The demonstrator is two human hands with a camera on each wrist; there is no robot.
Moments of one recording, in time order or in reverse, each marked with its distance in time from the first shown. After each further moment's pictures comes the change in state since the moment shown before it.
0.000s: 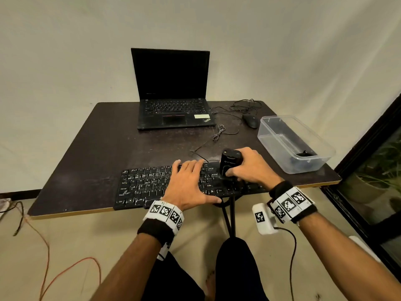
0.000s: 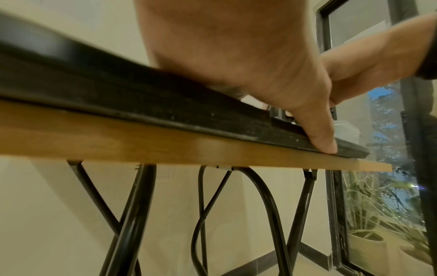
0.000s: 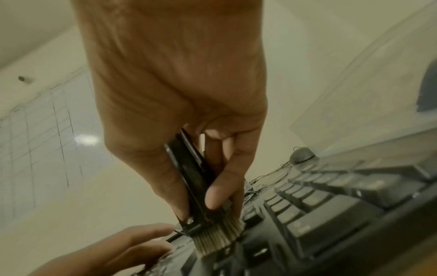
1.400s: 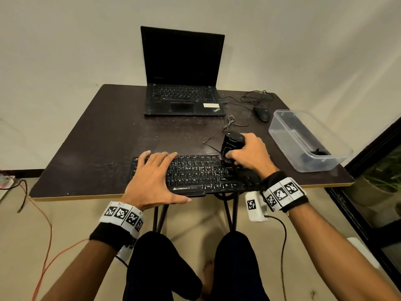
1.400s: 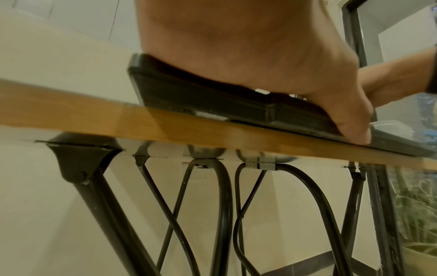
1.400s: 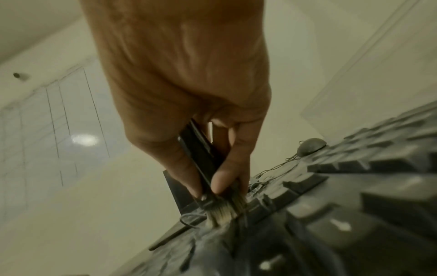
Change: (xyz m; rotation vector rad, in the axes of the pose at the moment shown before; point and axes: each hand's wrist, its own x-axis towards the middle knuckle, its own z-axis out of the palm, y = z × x) left_hand -0.055 -0.081 -0.020 0.015 0.132 -0.015; right_hand 0.037 -0.009 0.022 0.049 0.158 0.047
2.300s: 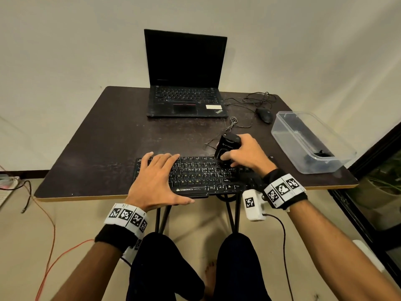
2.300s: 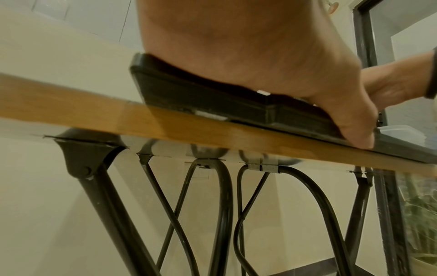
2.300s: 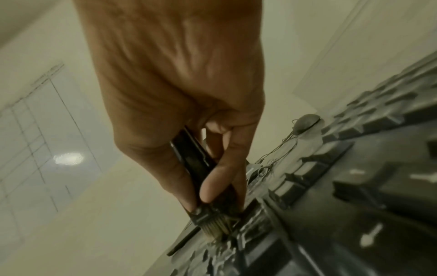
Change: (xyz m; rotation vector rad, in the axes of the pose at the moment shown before) left_hand -0.001 -0.001 0.000 0.003 -0.003 -0.007; right_hand 0.008 -0.009 0.009 0.103 -0.118 0.013
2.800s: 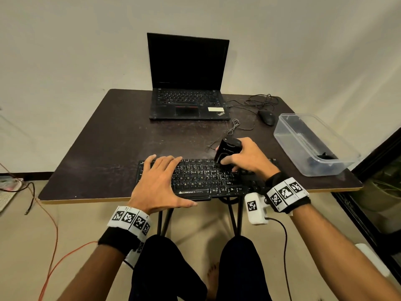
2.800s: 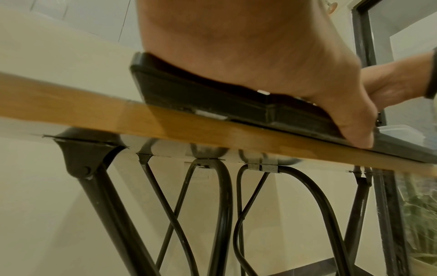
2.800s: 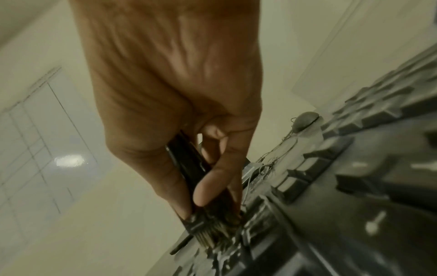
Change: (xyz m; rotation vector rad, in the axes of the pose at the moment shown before) left_hand -0.001 0.000 0.000 -0.003 0.000 -0.002; right_hand -0.002 -0.003 0.004 0.034 -0.065 -0.004
